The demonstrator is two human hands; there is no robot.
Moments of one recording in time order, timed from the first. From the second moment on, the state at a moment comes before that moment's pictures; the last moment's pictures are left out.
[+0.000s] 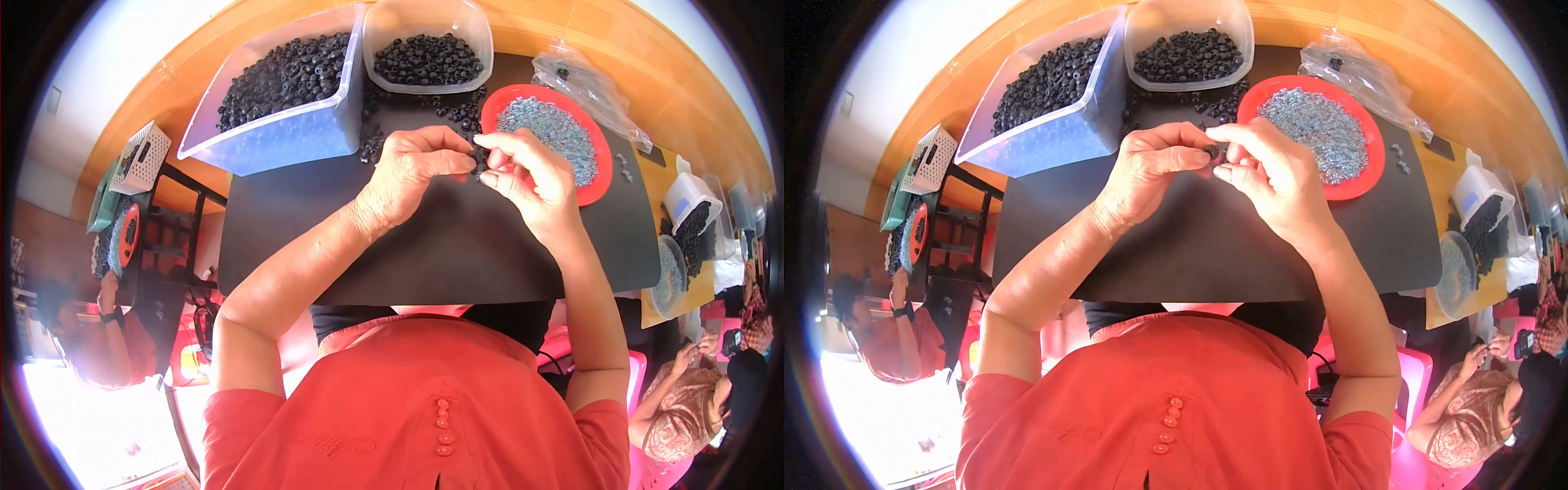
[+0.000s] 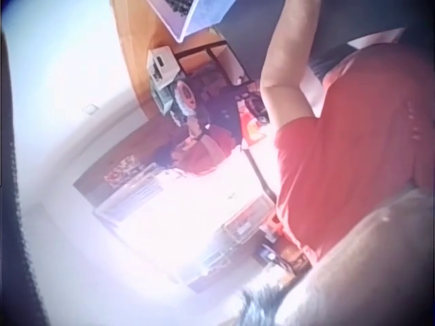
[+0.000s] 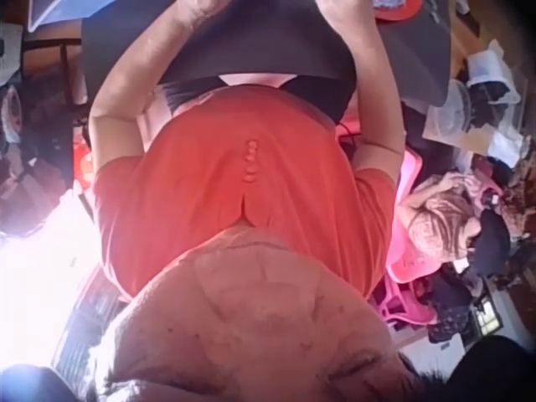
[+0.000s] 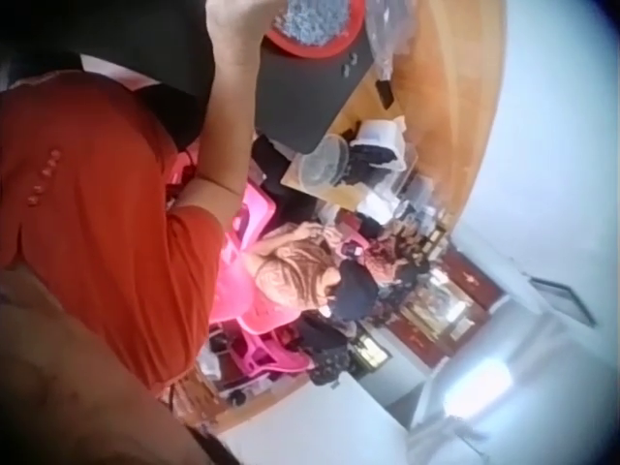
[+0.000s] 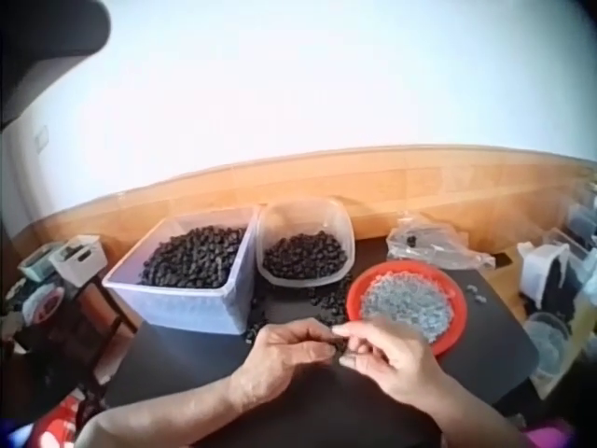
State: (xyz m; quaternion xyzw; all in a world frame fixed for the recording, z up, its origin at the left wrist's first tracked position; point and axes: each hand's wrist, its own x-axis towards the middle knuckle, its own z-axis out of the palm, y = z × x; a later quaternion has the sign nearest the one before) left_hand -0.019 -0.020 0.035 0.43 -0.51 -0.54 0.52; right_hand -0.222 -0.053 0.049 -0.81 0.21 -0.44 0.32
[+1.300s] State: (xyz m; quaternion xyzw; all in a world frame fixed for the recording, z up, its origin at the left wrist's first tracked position) left_hand -0.014 0.010 0.022 0.51 -0.53 -0.37 0.57; right_hand -0.183 -0.047 0.019 -0.87 0.23 -0.42 0.07
